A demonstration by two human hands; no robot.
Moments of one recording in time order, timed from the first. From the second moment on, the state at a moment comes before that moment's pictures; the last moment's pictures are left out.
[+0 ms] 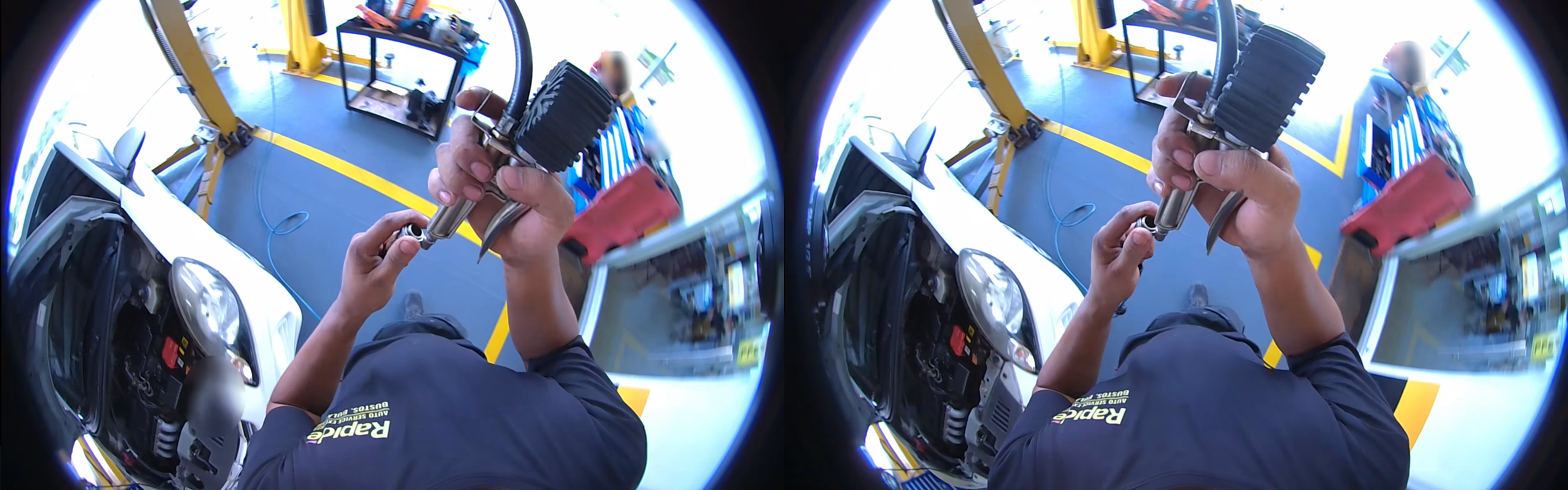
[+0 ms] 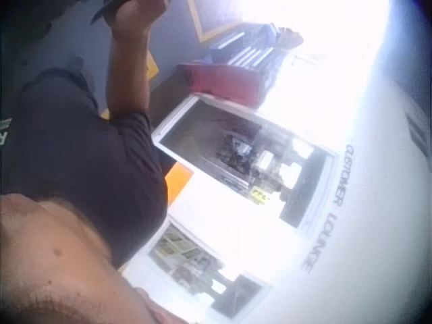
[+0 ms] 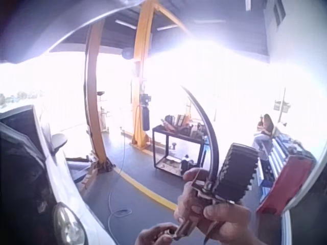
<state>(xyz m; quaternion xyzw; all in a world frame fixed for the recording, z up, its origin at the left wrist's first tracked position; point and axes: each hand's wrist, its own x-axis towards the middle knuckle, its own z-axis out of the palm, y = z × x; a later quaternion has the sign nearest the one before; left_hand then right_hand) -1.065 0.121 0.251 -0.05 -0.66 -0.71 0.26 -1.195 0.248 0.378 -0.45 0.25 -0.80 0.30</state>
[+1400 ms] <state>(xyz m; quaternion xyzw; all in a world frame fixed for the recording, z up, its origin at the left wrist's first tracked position) -1.432 -0.539 0.177 0.38 -0.42 -0.49 0.66 -1.624 -0.735 0.265 -0.69 0.07 -0.02 0.72</state>
